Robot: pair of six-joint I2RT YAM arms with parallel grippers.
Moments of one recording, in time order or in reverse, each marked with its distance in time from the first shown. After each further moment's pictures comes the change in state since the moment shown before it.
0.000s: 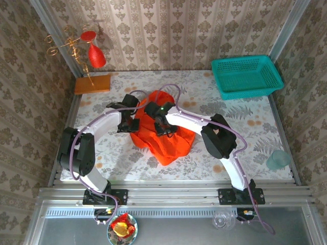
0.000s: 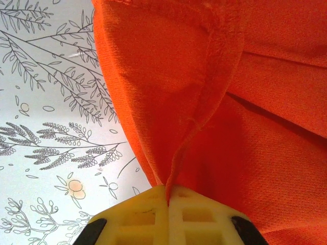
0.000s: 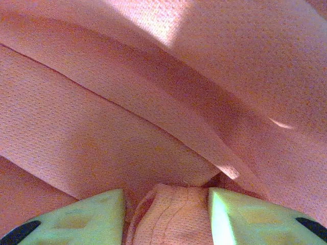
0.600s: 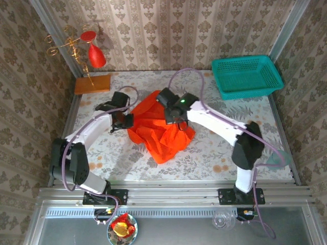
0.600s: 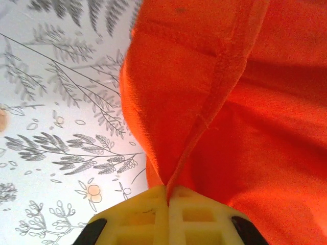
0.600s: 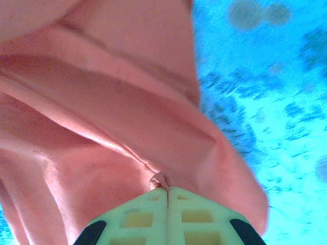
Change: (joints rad) left arm 0.097 -0.154 -0.037 0.064 0.064 0.000; right arm -0.044 -0.396 -0.101 -0.028 0.124 0.008
